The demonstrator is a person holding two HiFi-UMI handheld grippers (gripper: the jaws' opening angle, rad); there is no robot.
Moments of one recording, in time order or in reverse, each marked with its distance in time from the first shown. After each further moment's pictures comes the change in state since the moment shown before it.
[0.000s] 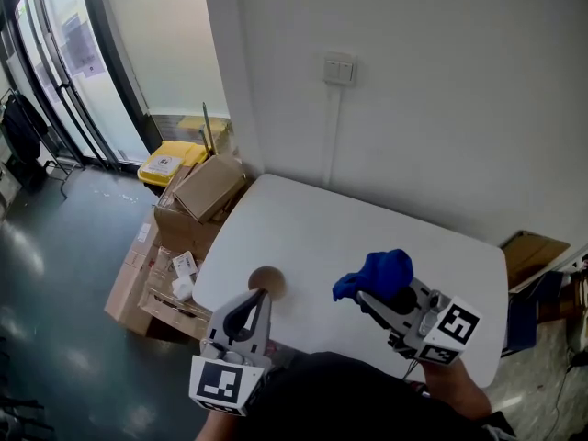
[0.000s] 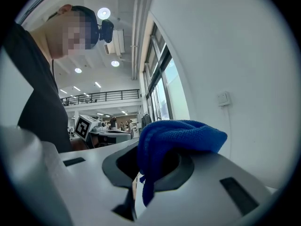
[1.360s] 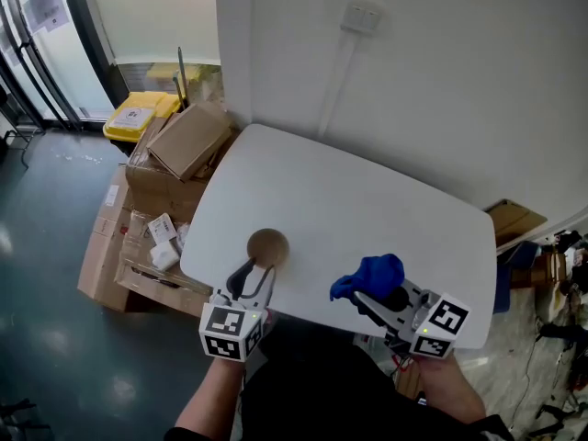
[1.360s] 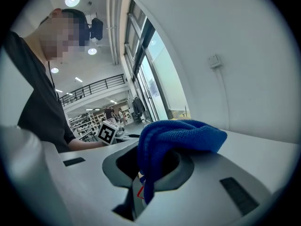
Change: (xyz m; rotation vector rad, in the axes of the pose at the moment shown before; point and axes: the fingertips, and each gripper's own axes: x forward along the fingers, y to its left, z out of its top) left arm 0.043 0.078 -0.177 -0.214 0.288 -0.141; right arm 0.050 0.024 -0.108 0.221 0.247 -0.097
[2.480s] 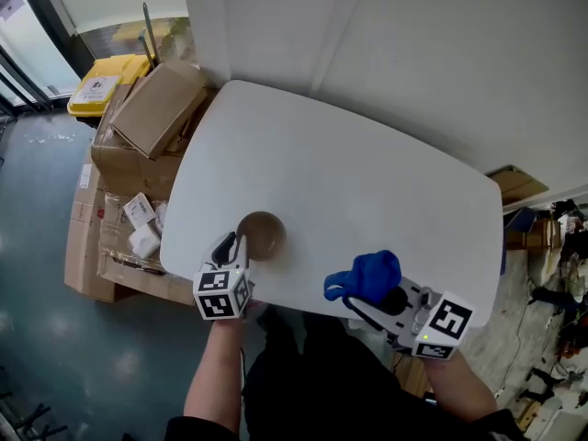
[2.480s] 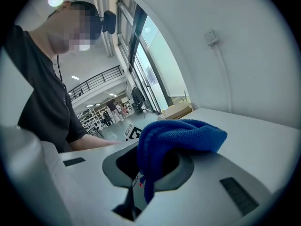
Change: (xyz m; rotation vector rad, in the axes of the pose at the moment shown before) left arm 0.094 0.101 -0.120 -0.173 0.176 0.138; right arm 0.034 -0.017 -0.053 0.070 0.143 0.027
